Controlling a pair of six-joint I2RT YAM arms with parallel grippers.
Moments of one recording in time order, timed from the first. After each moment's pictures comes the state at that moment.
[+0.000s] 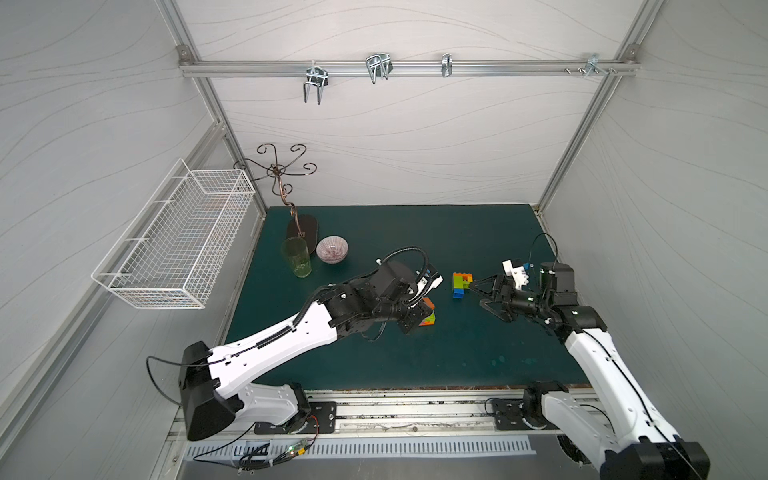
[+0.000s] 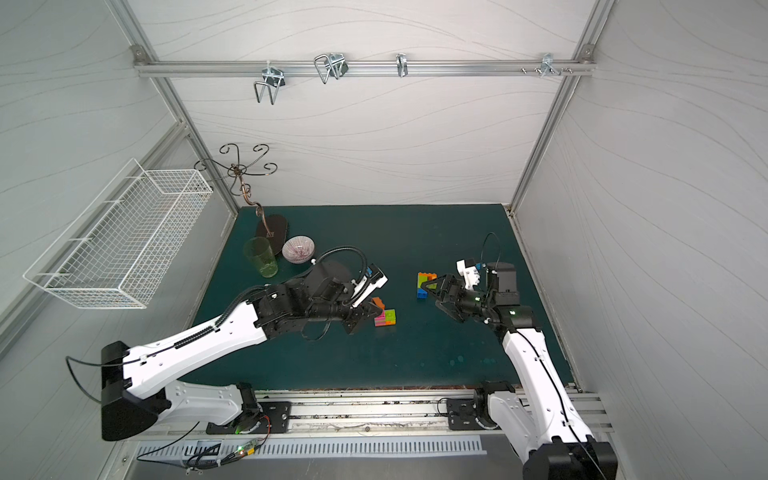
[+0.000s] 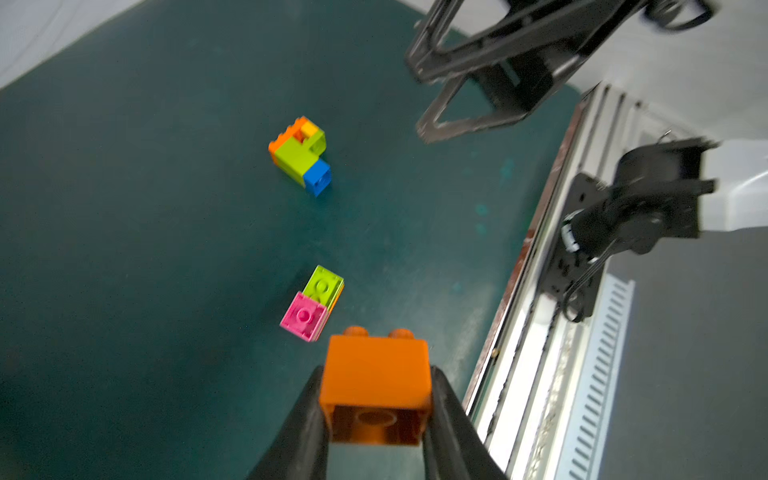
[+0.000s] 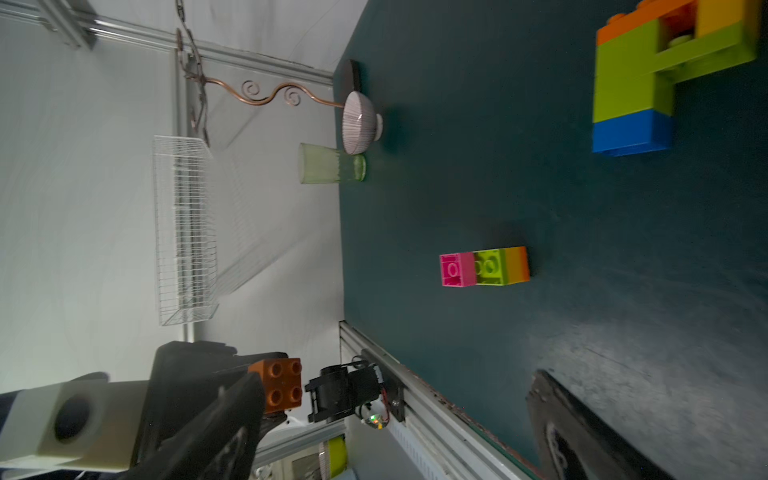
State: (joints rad) left arm -0.98 1.32 1.21 -0.69 0.07 -0.04; right arm 0.09 0.89 0.71 -0.58 -0.87 0.69
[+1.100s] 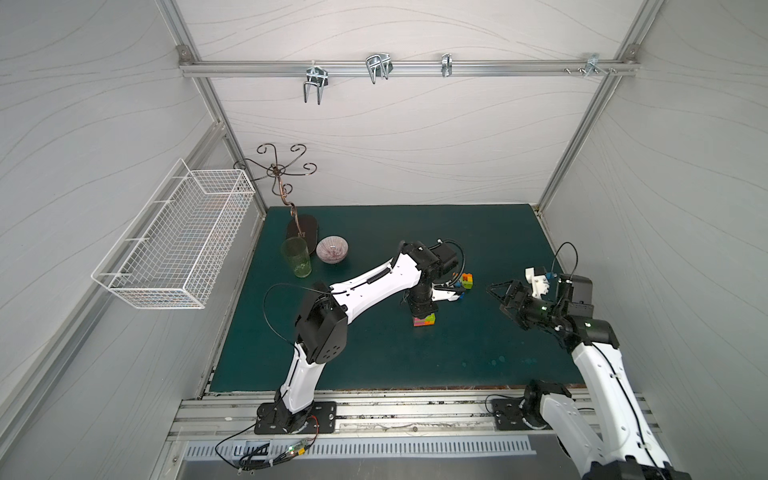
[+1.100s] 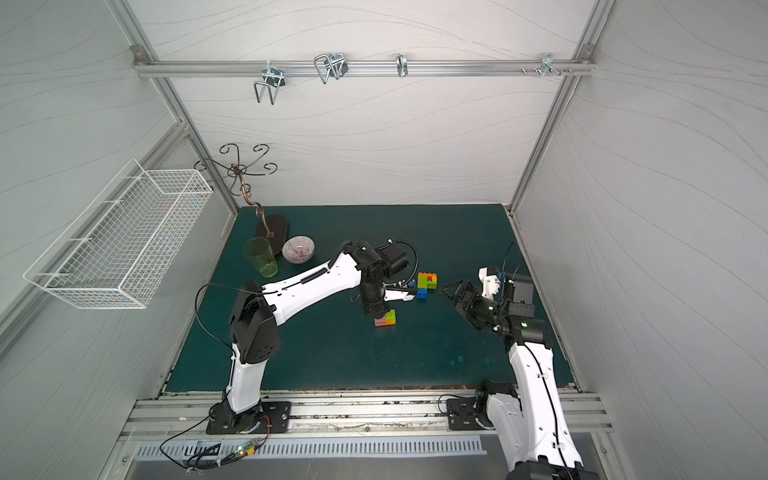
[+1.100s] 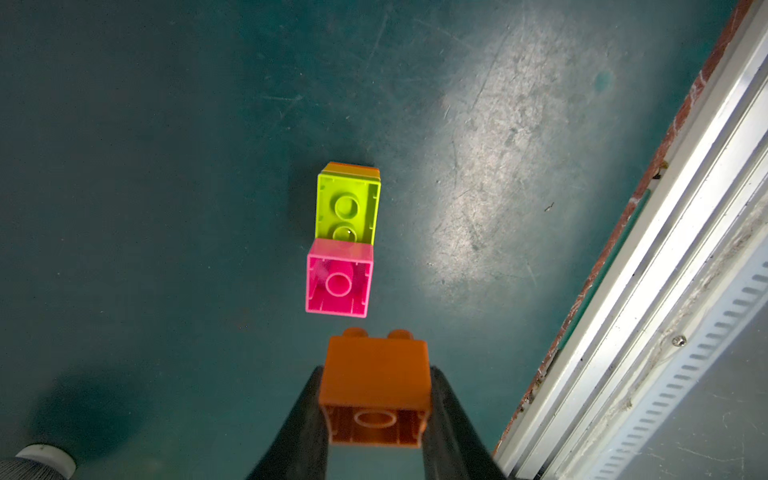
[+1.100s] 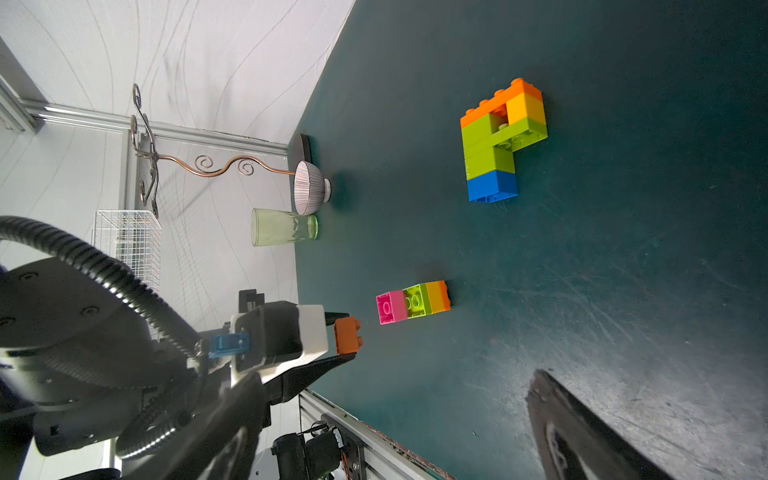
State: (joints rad) left arm -0.91 2.03 1.86 -1.34 0.06 0.43; right arm -0.09 0.79 0.66 -0.66 -0.79 0.61
